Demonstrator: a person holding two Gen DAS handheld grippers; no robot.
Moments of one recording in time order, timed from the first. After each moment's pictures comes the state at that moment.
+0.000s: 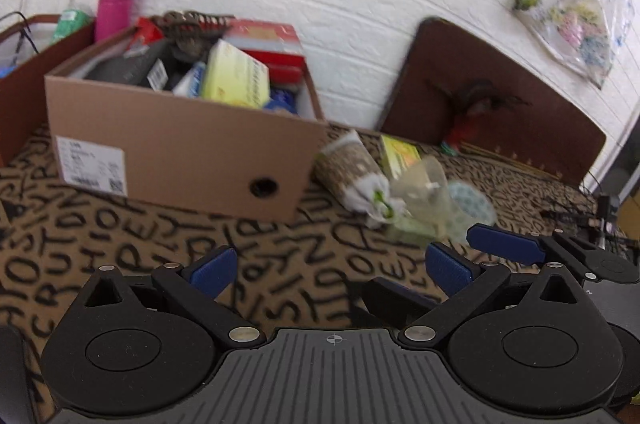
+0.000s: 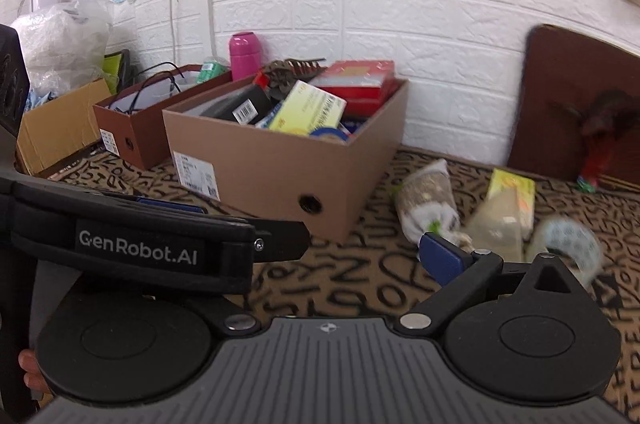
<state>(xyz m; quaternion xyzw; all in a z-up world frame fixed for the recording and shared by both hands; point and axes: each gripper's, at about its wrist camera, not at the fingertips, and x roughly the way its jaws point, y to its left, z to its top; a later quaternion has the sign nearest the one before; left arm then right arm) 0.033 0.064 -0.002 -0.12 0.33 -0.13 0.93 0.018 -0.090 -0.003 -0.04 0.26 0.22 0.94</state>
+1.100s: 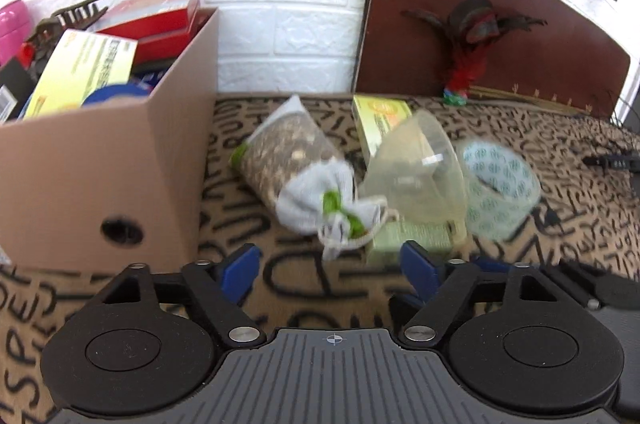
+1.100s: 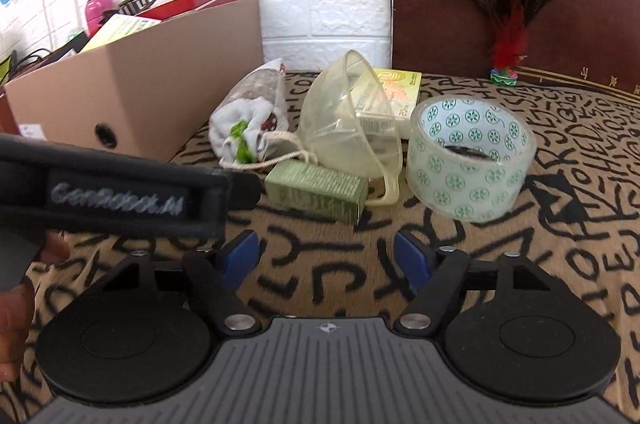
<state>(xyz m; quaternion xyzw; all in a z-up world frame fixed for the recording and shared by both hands) 0.144 -0.035 -0.054 -0.02 0.34 -0.13 0.93 0.101 -0.166 -0.093 0.01 0.31 0.10 0.95</state>
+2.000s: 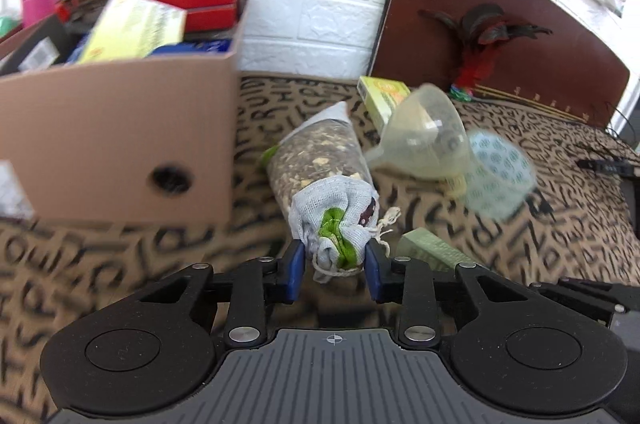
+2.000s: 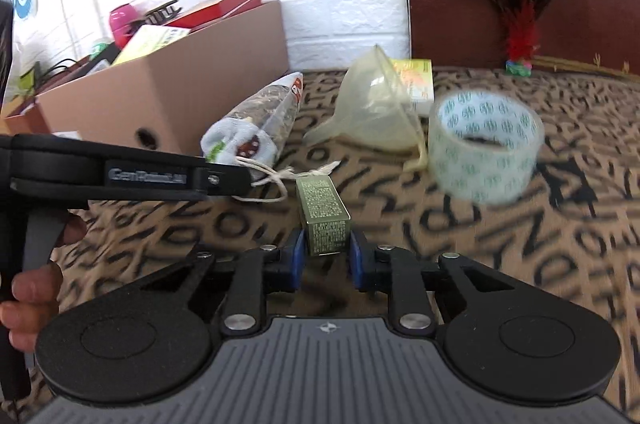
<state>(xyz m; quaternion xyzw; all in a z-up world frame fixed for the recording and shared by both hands) 0.102 0.000 -0.049 -0.05 0.37 -0.13 0.92 0.063 -0.172 -0.080 0.05 0.33 0.15 0.93</state>
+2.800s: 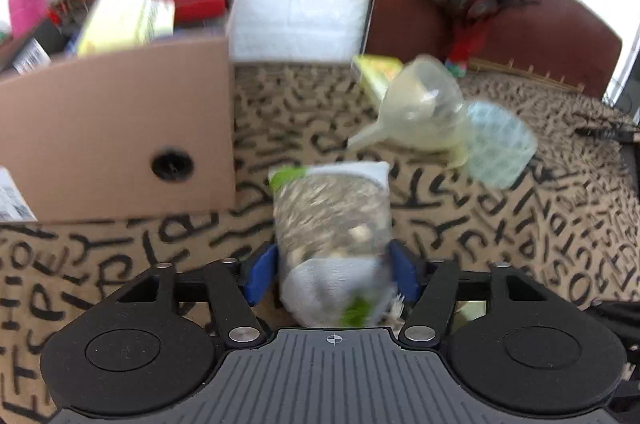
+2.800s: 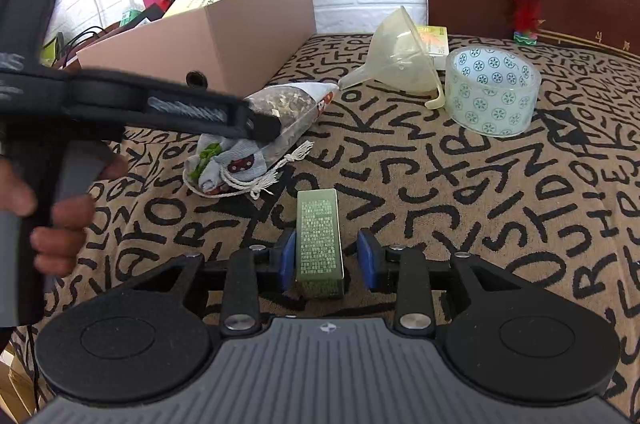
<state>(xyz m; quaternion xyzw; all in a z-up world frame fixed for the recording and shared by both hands) 0.116 0.001 -0.063 -0.02 0.39 -0.15 0.91 0.026 -0.162 -0.081 0.03 0.36 0.16 0.92</state>
